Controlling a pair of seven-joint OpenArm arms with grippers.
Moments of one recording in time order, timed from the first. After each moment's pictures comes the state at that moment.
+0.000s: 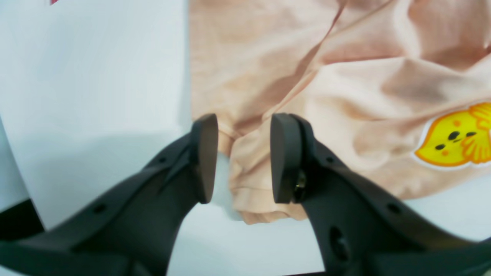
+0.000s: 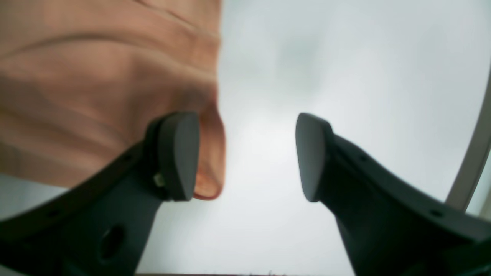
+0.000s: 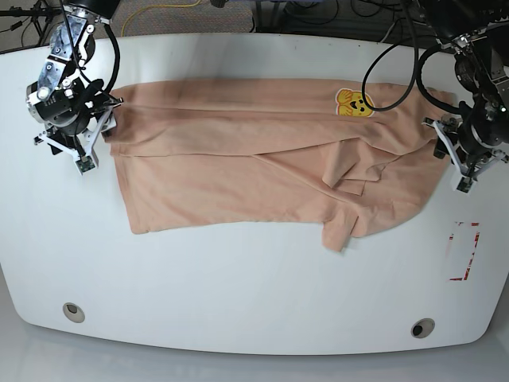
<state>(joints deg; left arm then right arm) 1.8 -17.2 -30.7 107.2 -22.8 -41.8 80.6 -10.1 13.9 28.3 110.8 10.4 40.6 -71.9</state>
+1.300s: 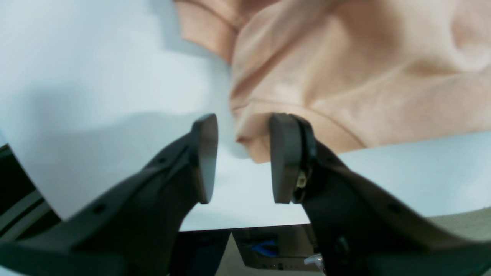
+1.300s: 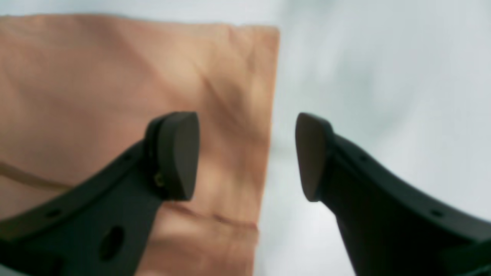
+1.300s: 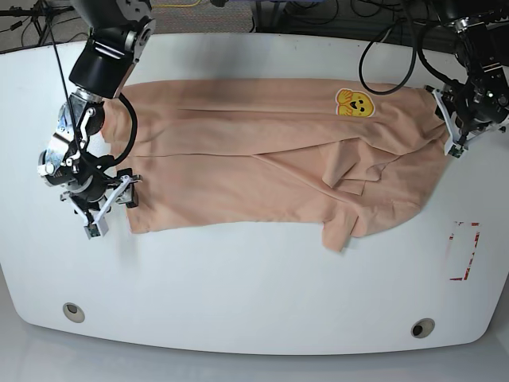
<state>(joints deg) 10.3 -19.1 -27.3 102.7 -12.5 -41.8 77.1 14.0 11.4 27.2 79.2 9.8 40.5 -57.4</state>
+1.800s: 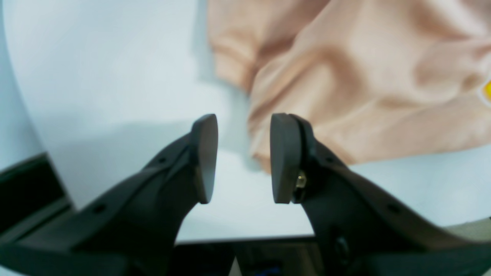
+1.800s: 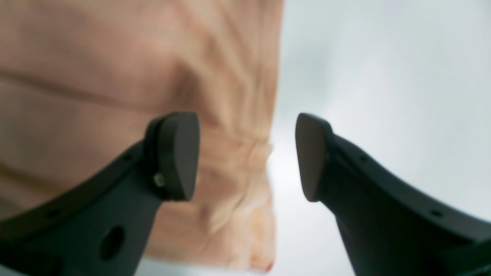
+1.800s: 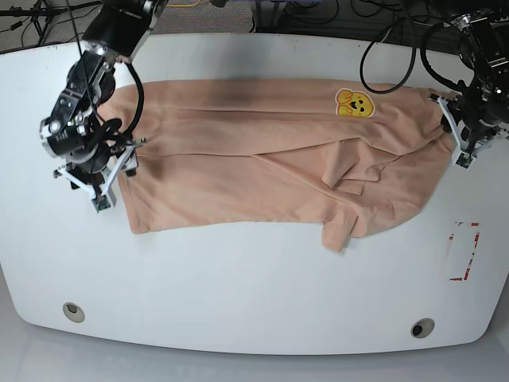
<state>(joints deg) 9.6 -18.0 -29.4 108.9 -16.3 -41.9 77.0 1.7 5.9 26.8 108.2 10.7 40.6 -75.2</state>
